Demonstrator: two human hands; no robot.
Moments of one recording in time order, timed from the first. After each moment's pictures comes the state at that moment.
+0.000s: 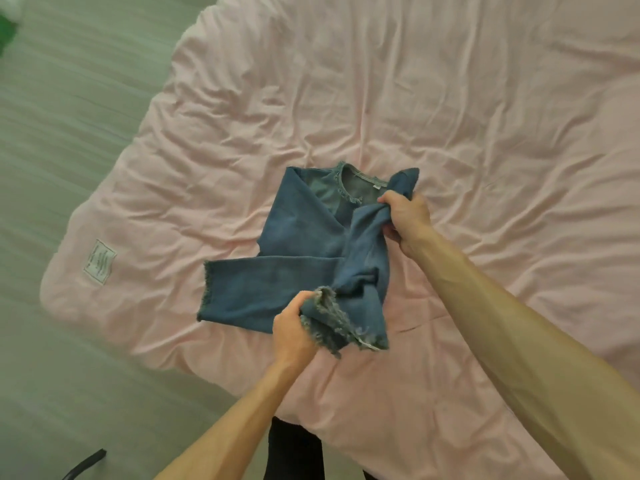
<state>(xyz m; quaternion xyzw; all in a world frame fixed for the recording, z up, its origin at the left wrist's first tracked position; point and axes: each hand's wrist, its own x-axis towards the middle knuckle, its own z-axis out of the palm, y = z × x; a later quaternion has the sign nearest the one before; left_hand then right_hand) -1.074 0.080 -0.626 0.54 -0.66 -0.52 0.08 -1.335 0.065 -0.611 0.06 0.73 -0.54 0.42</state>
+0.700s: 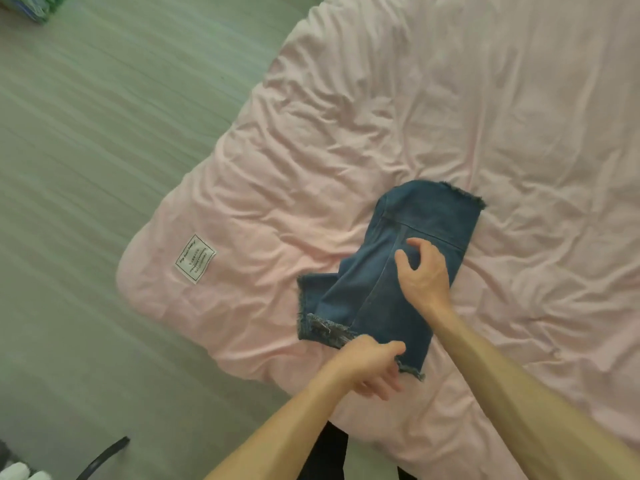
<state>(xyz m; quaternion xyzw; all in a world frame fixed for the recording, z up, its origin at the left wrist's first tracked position) -0.997 -0.041 -0.586 0.46 -0.47 -0.66 -0.35 -1.160 -0.021 -0.653 -0.25 0.89 -0.30 0.24</state>
